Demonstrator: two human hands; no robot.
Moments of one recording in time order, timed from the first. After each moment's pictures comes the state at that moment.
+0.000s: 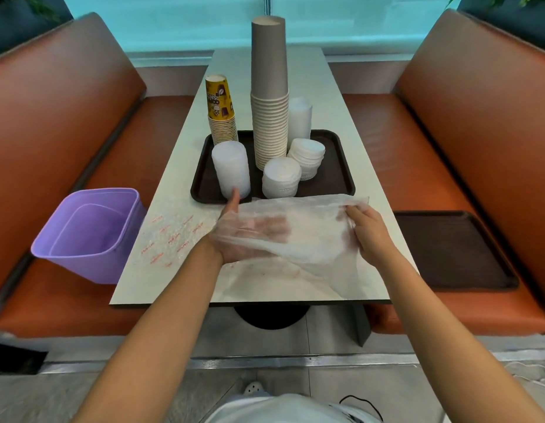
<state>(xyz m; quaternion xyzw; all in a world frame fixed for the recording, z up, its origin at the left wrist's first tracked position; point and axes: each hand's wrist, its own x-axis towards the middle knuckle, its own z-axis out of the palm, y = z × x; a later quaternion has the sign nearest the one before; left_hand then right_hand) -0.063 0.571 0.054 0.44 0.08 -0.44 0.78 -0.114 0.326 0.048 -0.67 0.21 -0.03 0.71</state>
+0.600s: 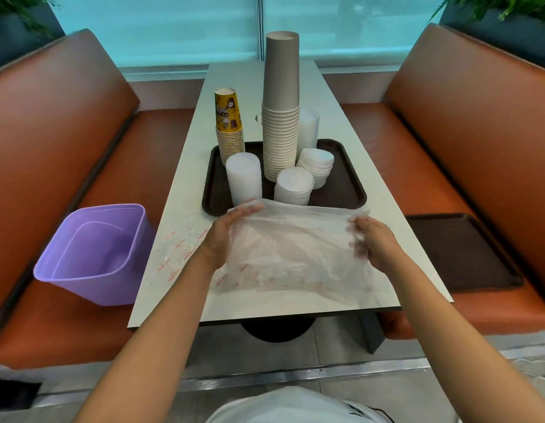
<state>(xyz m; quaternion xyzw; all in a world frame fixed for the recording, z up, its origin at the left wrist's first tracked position) -0.047 0.616 0.055 0.56 0.00 -0.20 0.80 -0.108 0.355 0.050 -0.66 0.31 0.01 0.68</state>
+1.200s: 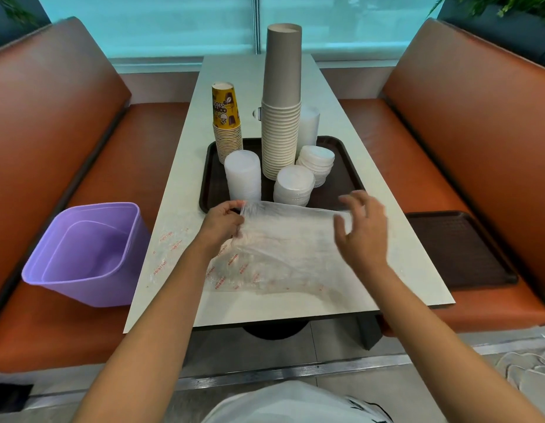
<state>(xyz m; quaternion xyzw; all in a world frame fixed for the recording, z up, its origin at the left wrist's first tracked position) -0.019 0.623 0.057 0.76 0.08 -0.15 0.62 -0.097 0.384 0.026 -0.92 0.07 -0.32 0.21</state>
